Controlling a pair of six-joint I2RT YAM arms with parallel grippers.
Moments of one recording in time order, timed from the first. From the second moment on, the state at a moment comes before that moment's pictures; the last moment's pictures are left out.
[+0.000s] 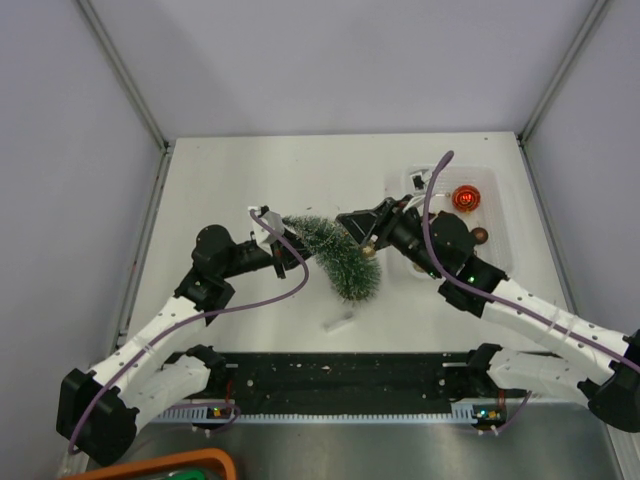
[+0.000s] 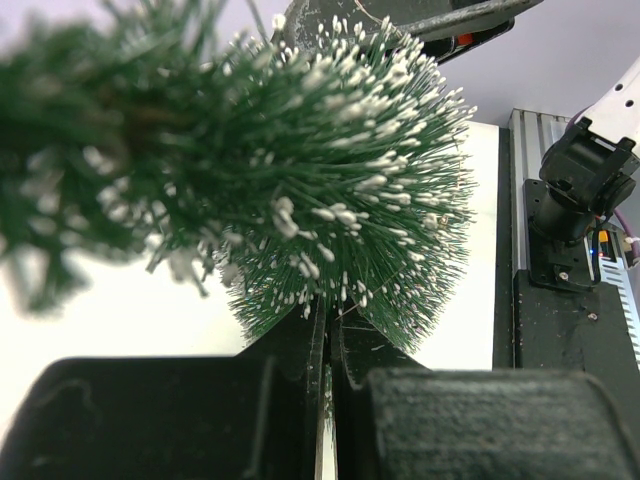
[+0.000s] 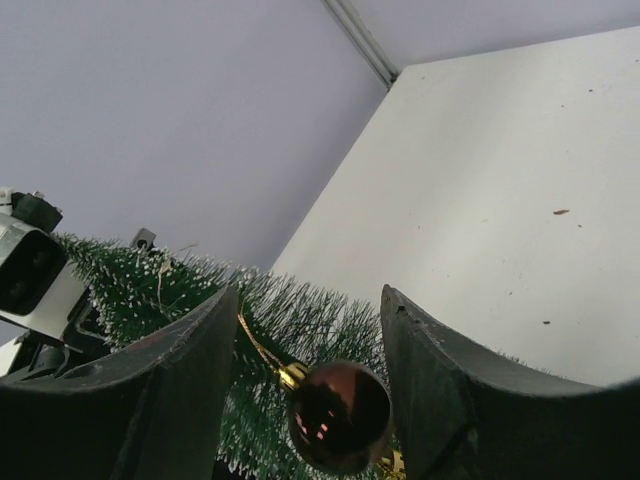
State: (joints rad) left arm -0.50 0.91 0.59 0.39 0.79 -0.06; right arm 0.86 1.00 0.82 0.23 0.09 0.68
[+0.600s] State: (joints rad) left arm -0.50 0.91 0.59 0.39 0.79 -0.06; right arm 0.79 0.90 0.83 0.04 0.18 0.62
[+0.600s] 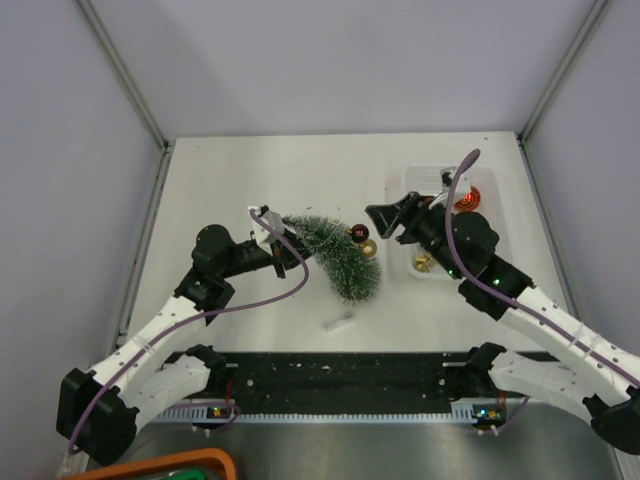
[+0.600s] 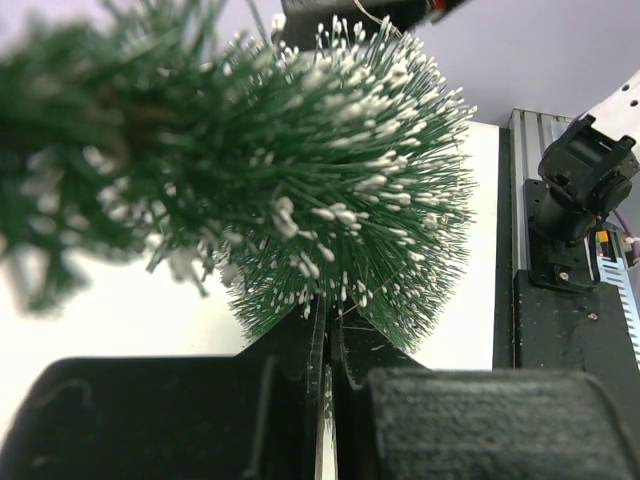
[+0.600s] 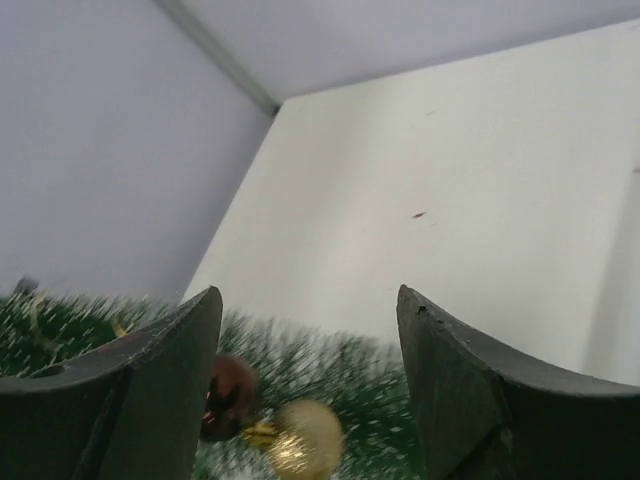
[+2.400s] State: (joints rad) left arm -0.50 0.90 0.59 0.39 0.78 -0.08; right arm 0.03 1.69 1.05 -0.37 0.55 0.66
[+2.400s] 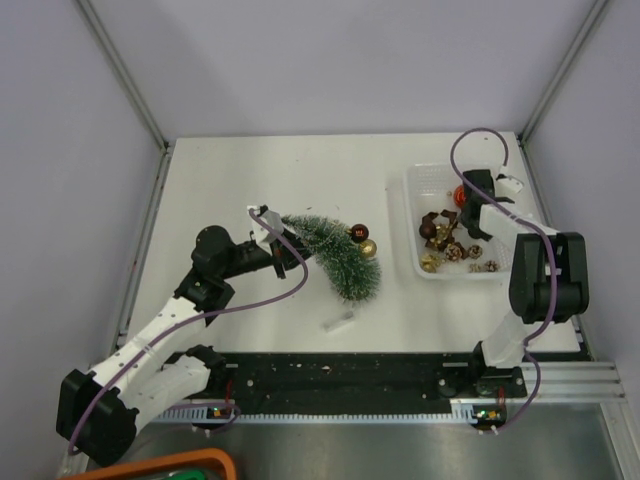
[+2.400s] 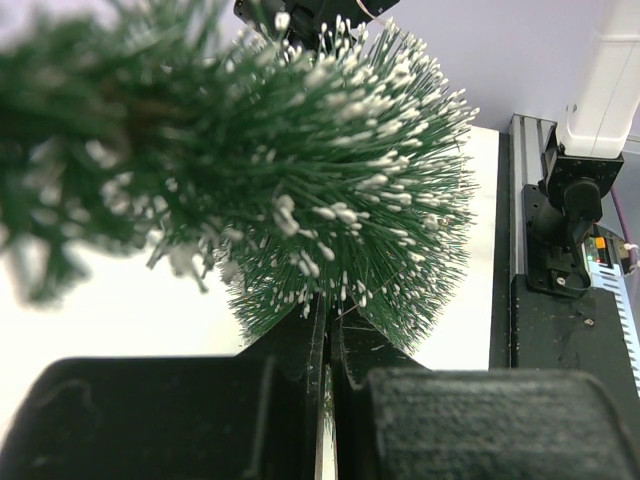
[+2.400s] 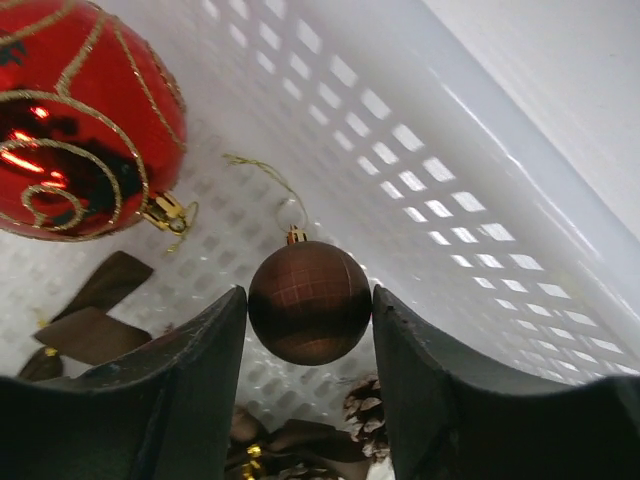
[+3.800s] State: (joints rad) left arm -0.50 0.90 0.58 0.40 0.77 -0.08; right arm 0.03 1.05 0.97 -0.37 -0.07 0.65
